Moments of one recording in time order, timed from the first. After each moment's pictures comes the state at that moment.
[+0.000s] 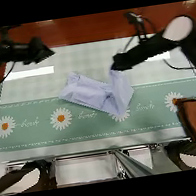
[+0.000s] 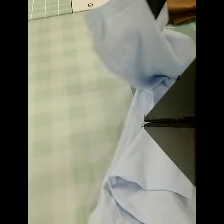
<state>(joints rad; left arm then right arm) 0.02 -1.20 1.28 0.76 -1.13 -1.38 0.38 -1.39 1.45 -1.00 1.17 1.51</state>
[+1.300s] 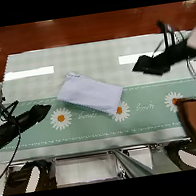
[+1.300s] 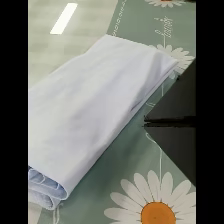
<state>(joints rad) 0.13 -0.47 0.35 0.72 -0.89 -1.42 0.10 -1.12 1.04 -1.08 1.13 1.72</state>
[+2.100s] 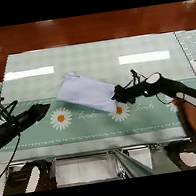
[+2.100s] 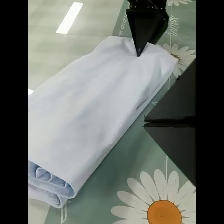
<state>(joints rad) 0.13 -0.47 0.35 0.72 -0.87 -1.41 0.29 -1.48 0.78 -0.47 0.79 1.44</state>
